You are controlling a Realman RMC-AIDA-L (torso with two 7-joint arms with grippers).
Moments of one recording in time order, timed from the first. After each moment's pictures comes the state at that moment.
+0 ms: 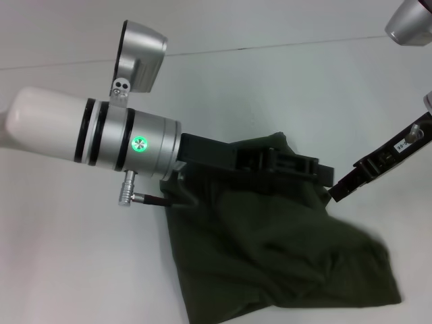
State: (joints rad) left arm -0.91 -2.15 1.15 0.53 1.82 1.50 -2.50; right arm 0.79 1.96 -0.78 -0.87 -2.63 -1.81 2.39
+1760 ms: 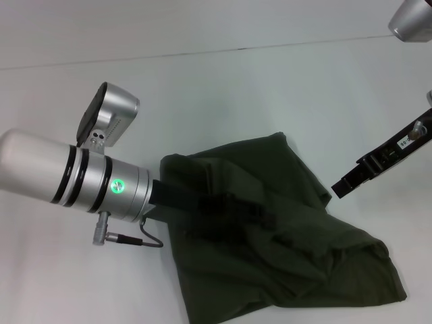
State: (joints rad) left arm -0.82 -2.16 1.13 0.54 2.05 1.42 -2.67; right arm 0.79 1.95 -0.79 -0.87 -2.63 -1.80 2.38
